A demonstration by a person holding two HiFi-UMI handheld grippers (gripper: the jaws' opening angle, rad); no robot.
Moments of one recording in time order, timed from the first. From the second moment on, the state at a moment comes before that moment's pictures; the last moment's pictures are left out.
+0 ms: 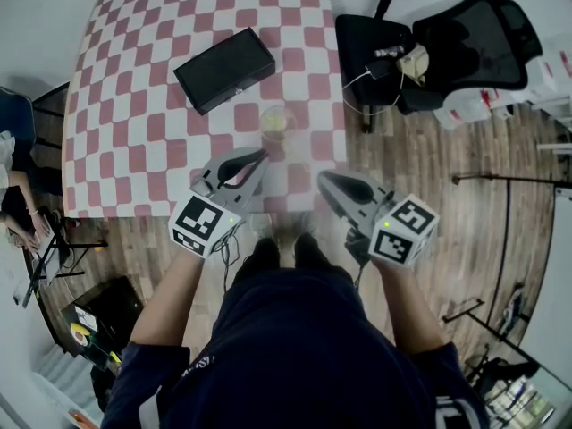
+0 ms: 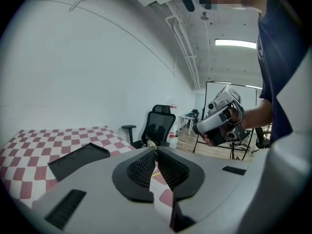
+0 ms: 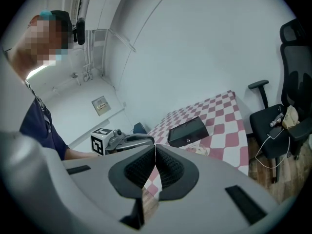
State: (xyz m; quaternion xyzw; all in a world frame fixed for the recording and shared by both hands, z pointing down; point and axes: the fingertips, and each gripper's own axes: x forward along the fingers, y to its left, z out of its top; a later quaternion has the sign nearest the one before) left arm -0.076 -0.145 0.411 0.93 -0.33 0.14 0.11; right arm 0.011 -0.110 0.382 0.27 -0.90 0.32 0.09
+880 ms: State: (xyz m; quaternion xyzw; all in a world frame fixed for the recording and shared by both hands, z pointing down) left arm -0.057 -0.127 0.367 0.93 -0.34 0.12 0.09; right arm 0.022 -0.104 0.357 0.26 -0.92 0.29 0.07
